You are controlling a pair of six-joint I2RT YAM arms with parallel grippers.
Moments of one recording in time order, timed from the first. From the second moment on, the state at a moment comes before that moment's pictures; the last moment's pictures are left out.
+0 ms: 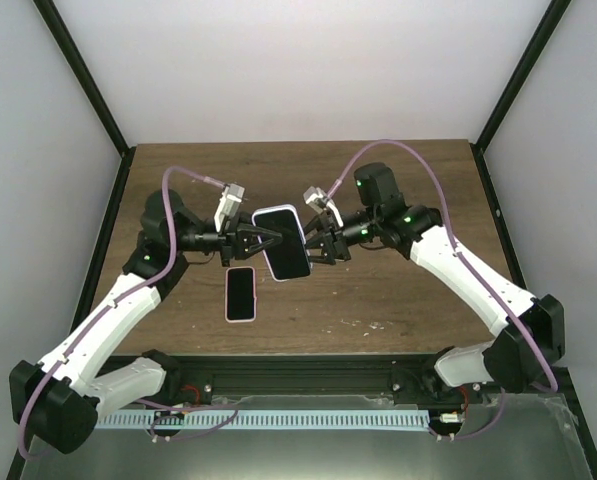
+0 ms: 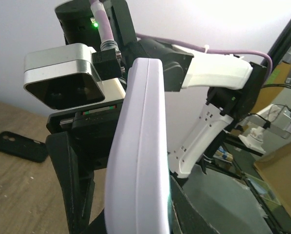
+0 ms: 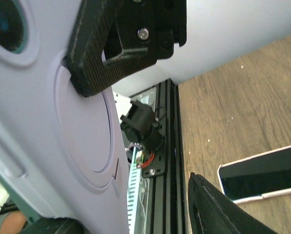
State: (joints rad) left arm -0.46 1.06 0.88 0.19 1.16 -0.44; right arm 0.60 1.36 1.23 -0.49 -1.17 -0.03
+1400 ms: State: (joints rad) left arm -1.16 1.27 0.88 -0.20 -0.47 -0.49; right arm 0.45 1.31 0.75 -0.50 -0.43 0.57
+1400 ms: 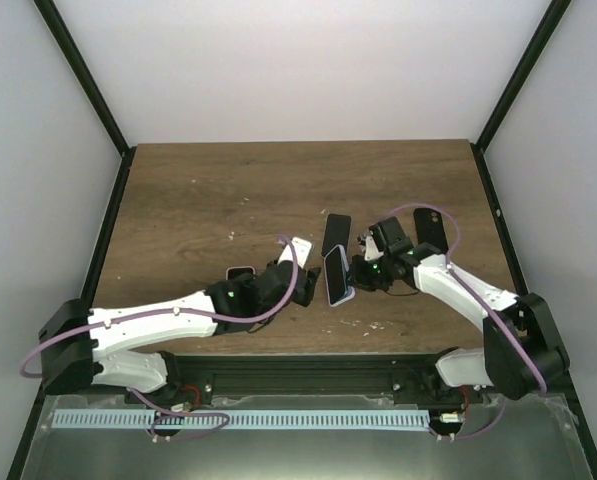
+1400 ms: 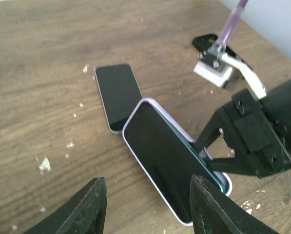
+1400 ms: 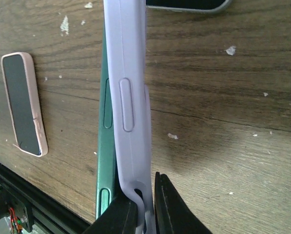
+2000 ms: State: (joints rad) left arm -1.22 1.52 0.86 -0.08 -0.41 -0.72; right arm 0.49 1.45 0.80 -0.48 -0.41 0.67
